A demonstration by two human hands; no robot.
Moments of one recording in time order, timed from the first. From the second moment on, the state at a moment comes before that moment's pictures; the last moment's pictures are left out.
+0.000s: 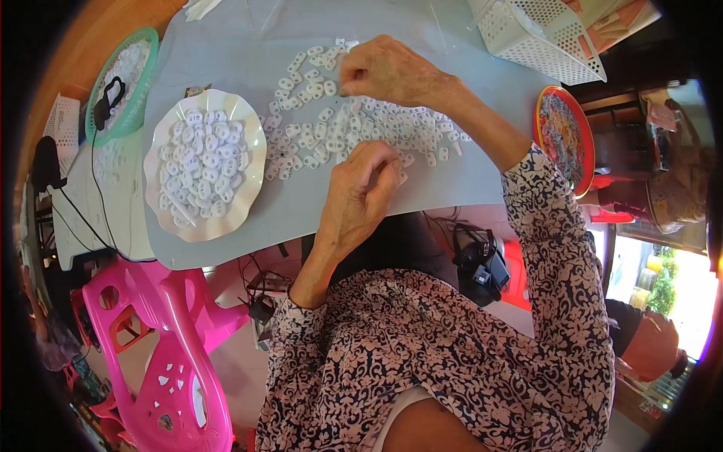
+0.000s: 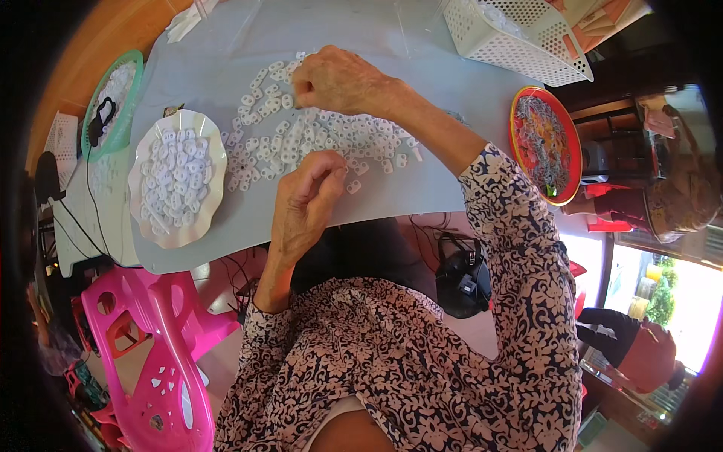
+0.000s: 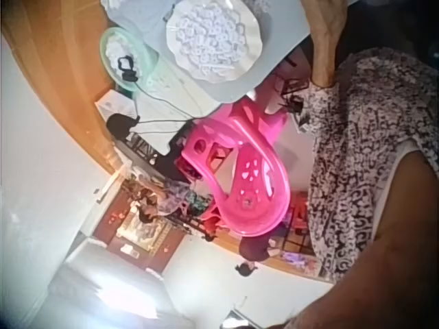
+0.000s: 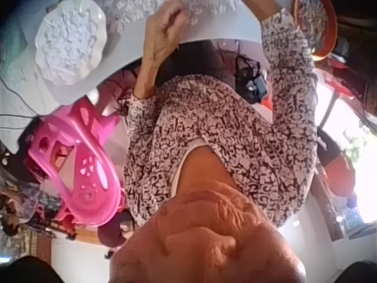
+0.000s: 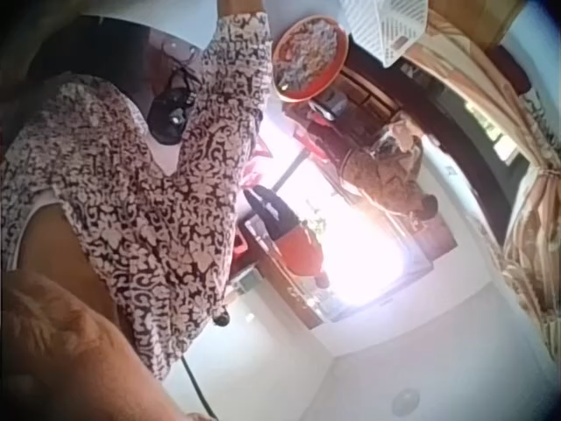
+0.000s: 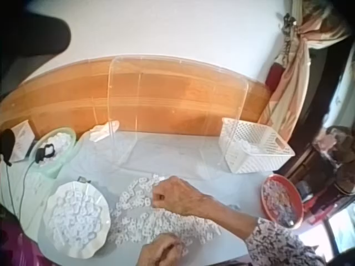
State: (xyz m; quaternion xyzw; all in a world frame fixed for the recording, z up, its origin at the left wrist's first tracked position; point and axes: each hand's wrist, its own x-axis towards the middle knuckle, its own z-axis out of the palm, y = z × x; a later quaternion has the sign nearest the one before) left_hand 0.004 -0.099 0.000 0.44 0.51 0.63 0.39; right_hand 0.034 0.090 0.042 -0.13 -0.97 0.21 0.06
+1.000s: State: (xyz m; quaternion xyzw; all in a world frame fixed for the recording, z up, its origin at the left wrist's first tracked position) left_hand -0.016 -0.089 0.001 0.32 0.54 0.72 0.29; right_hand 0.074 0.039 0.055 -0.22 -0.84 0.50 0.08
